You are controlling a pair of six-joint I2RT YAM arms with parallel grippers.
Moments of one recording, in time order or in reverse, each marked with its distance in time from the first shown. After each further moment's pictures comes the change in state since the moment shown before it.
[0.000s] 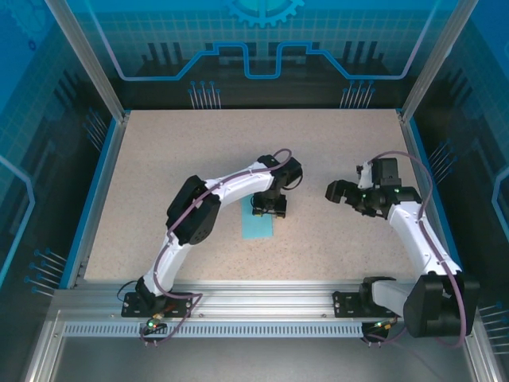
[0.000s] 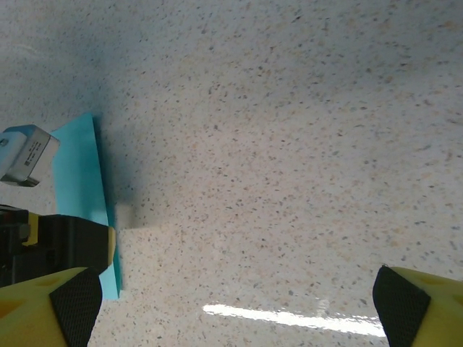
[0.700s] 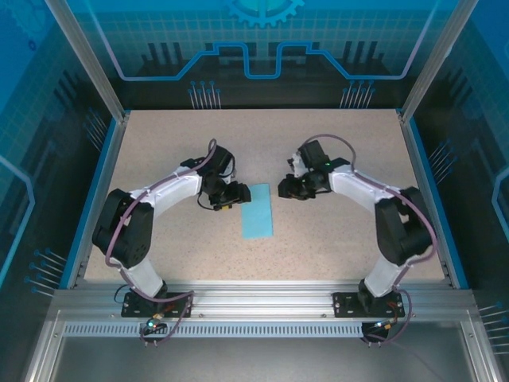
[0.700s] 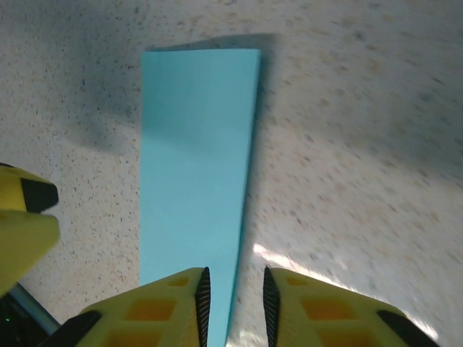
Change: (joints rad) left arm 0.357 -0.512 -0.684 0.480 0.320 0.082; right arm 0.438 0.600 0.339 0.177 -0.067 0.103
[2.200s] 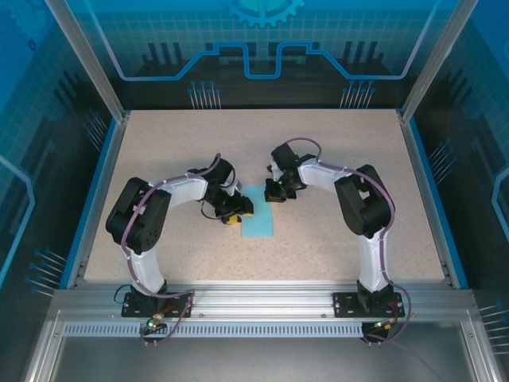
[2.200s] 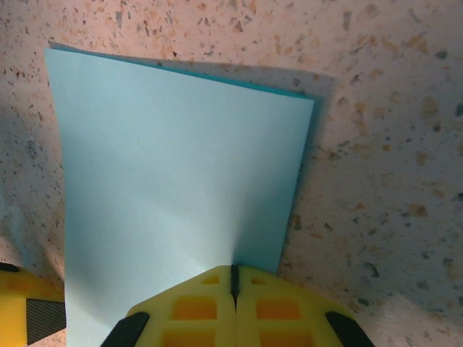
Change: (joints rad) left arm 0.015 0.141 -0.076 0.134 0.235 -0.003; right arm 0.078 0.315 0.209 -0.041 0.061 0.002
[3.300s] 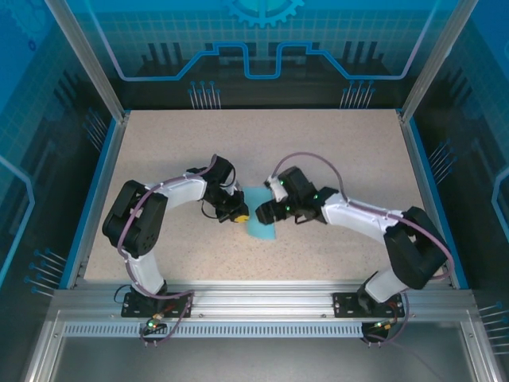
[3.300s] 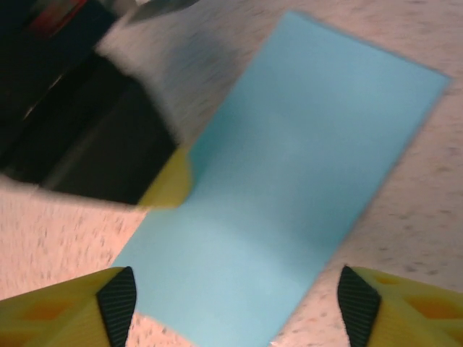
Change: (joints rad) left arm -0.012 -0.039 0.005 -0.042 0.038 -0.144; right arm 0.212 -0.560 -0.513 0.312 0.161 -0.212
